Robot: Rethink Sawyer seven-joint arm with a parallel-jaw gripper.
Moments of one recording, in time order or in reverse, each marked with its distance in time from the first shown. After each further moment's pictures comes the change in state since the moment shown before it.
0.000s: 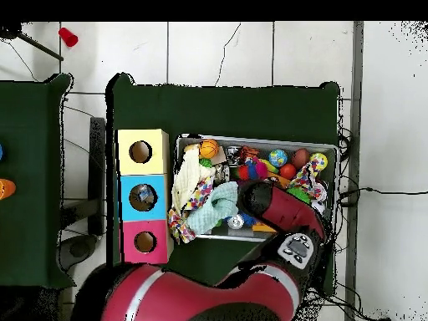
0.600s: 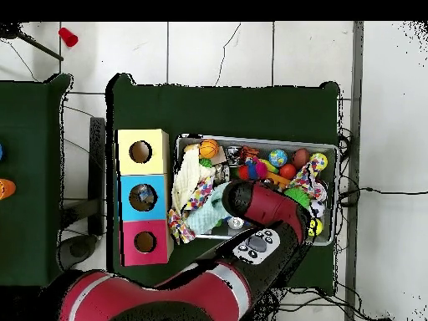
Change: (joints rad) arm 0.158 0.072 -0.177 -0.038 0.000 0.074 0.000
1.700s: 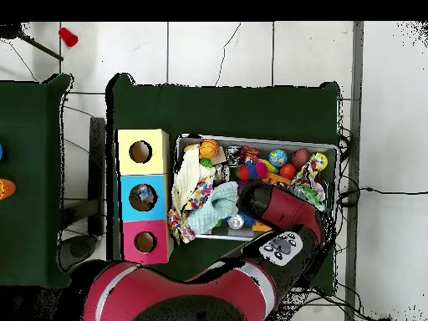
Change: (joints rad) arm -0.074 0.002 0.012 -0.001 0.000 0.000 0.000
